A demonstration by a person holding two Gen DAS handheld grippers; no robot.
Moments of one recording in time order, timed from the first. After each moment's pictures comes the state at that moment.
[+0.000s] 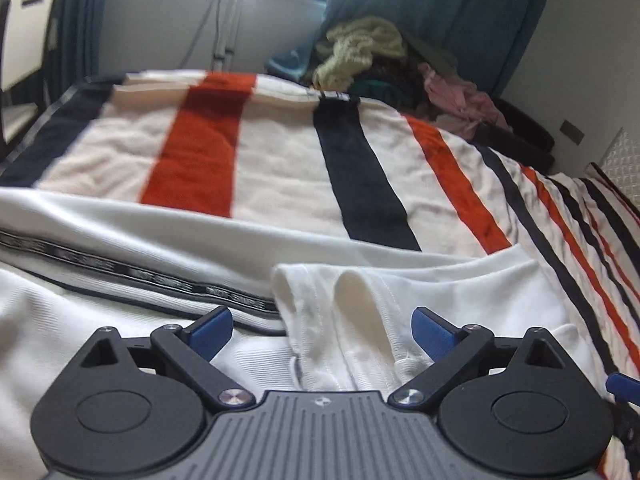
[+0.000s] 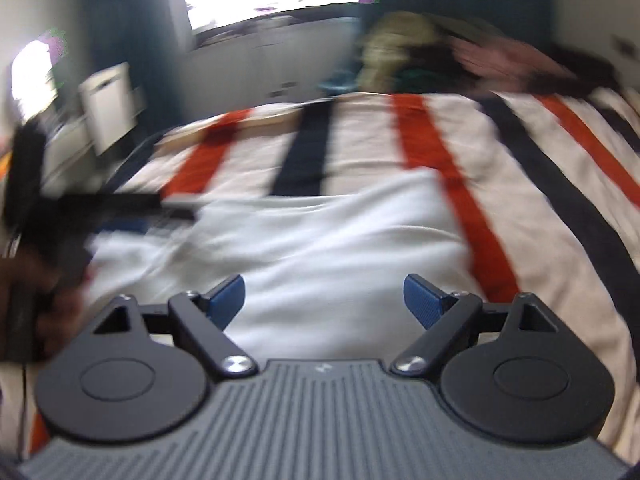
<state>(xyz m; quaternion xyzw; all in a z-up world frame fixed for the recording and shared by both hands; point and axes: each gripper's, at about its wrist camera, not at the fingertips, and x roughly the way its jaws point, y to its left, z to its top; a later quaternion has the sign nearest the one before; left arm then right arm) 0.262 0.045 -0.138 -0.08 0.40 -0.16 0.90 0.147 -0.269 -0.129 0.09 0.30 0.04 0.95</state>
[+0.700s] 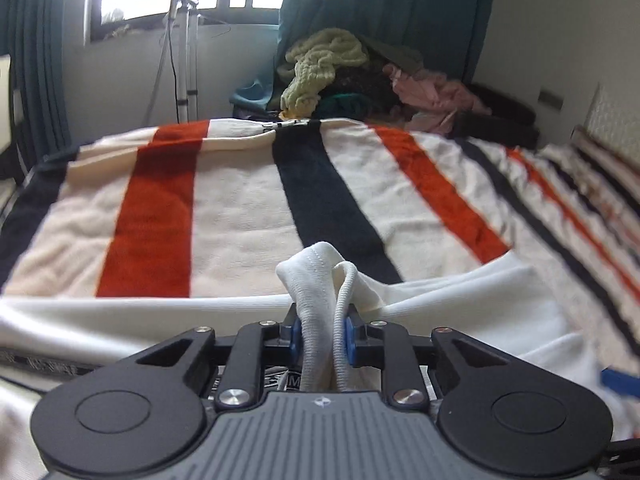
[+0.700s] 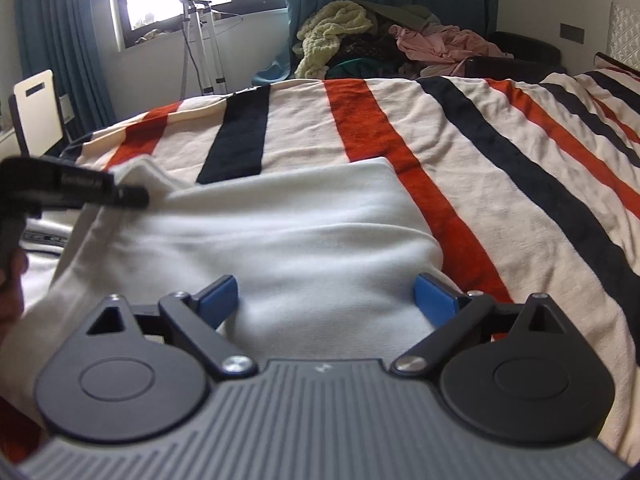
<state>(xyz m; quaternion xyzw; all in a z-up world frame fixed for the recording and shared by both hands) 0.288 -0.010 -0.125 0.04 0.35 -0.16 0.92 0.183 -0.249 -0.165 0.07 0.31 -0.04 0.95</state>
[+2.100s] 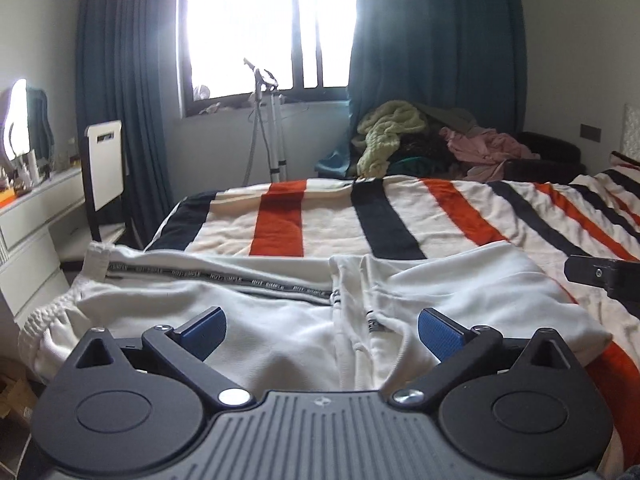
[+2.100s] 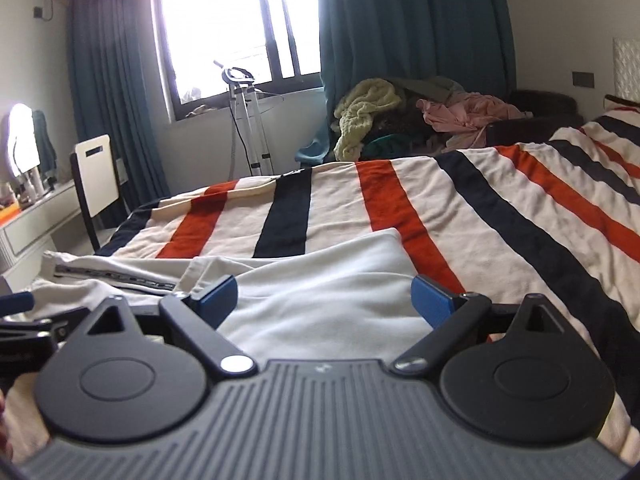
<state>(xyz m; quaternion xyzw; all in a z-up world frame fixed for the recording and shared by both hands) 0.034 0.043 -0.072 0.04 0.24 -0.03 0.97 0.081 -0.263 -0.109 0.09 0.20 0.02 0.98</state>
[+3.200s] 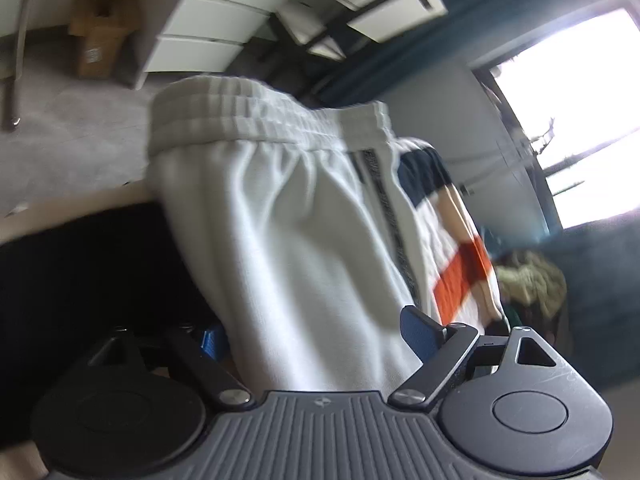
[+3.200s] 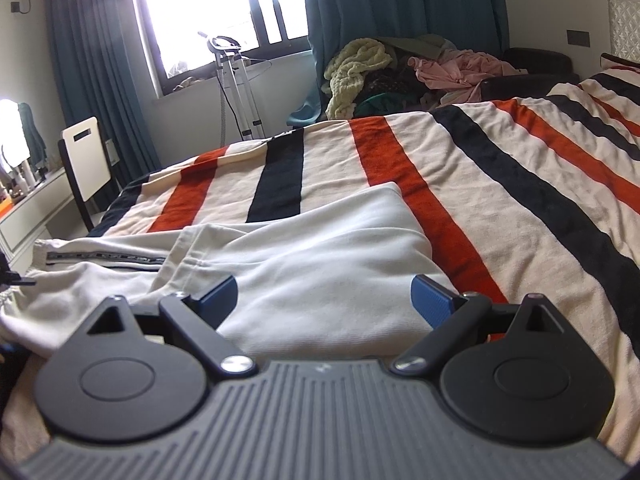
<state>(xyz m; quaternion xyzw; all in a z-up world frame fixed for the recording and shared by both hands) 0.097 0.296 -0.131 -0.49 0.31 0.16 0.80 0.095 -0.263 -0.130 0.12 0.25 0.01 0.96</state>
